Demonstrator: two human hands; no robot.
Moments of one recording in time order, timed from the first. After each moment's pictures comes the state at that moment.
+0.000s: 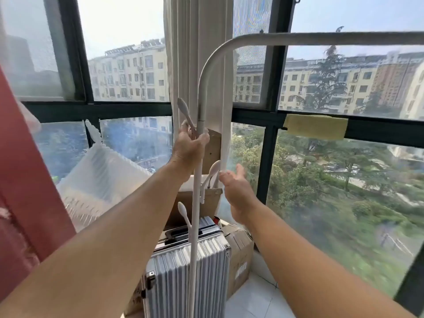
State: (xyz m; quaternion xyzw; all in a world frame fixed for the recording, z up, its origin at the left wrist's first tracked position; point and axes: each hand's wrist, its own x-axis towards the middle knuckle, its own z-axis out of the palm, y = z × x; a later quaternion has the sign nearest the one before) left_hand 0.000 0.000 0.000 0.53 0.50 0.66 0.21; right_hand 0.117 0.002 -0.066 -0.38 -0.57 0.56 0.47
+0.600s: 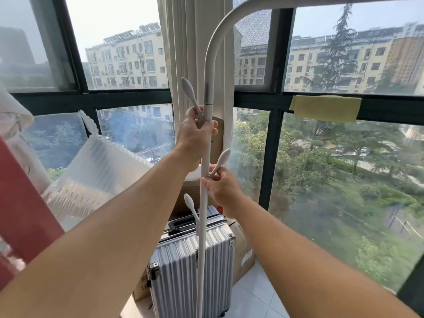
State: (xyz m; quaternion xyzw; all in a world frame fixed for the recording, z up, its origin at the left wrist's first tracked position) left_hand 0.012 0.025 -0.003 0.54 0.46 0.66 0.24; right_hand 0.092 0.043 -0.102 -0.41 -0.62 0.51 0.43
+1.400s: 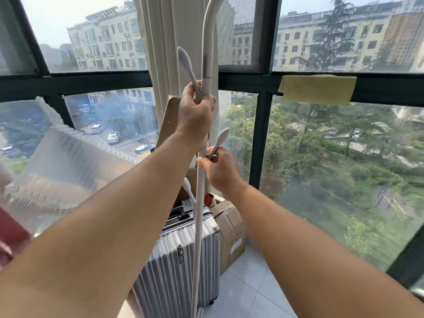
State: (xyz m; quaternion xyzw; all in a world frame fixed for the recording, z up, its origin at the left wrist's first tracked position) left_hand 0.076 0.115 -0.001 0.51 0.39 0.72 0.27; right_hand 0.140 0.123 -0.101 -0.42 -0.66 0.40 0.47
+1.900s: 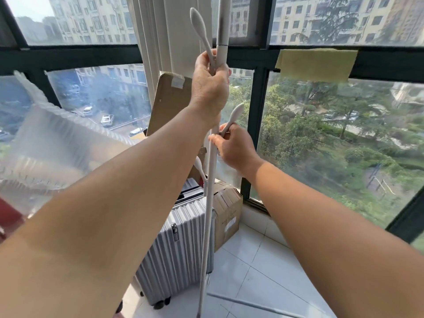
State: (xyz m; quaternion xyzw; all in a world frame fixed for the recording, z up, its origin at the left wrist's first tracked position) left_hand 0.117 0.126 -0.007 0.51 0.37 0.72 0.30; right_hand 0.185 0.127 -0.099 -0.45 -0.70 0.31 0.46
